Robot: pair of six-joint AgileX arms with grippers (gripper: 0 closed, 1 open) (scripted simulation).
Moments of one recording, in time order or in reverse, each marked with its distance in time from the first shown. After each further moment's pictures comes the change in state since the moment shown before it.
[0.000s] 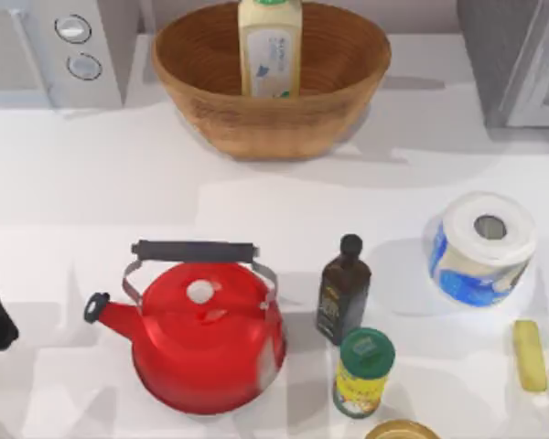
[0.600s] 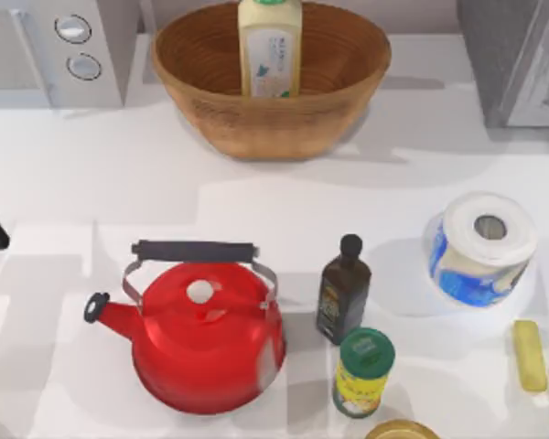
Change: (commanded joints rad) left arm -0.150 0.377 0.295 0.130 -0.138 -0.032; right arm 0.000 0.000 0.000 0.000 0.000 0.000
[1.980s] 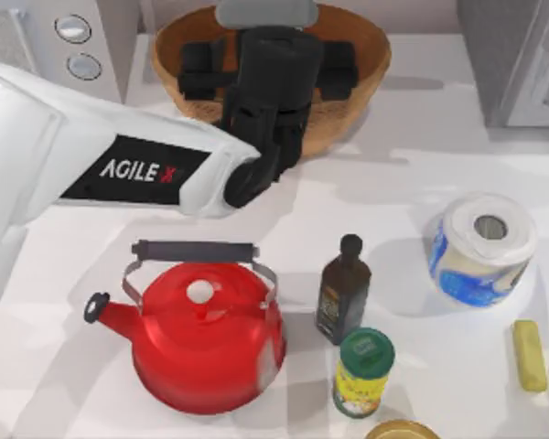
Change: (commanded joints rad) left arm -0.513 1.752 1.013 0.443 -0.472 -0.108; right arm 0.000 0.000 0.000 0.000 0.000 0.000
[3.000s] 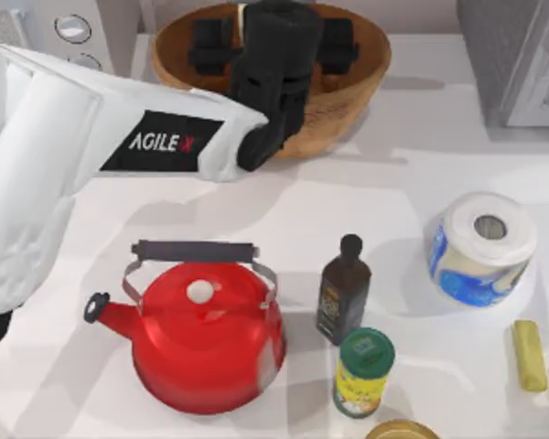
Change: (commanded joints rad) left arm 0.059 0.151 0.211 -0.051 0.060 0.016; right arm 0.000 0.000 0.000 0.000 0.000 0.000
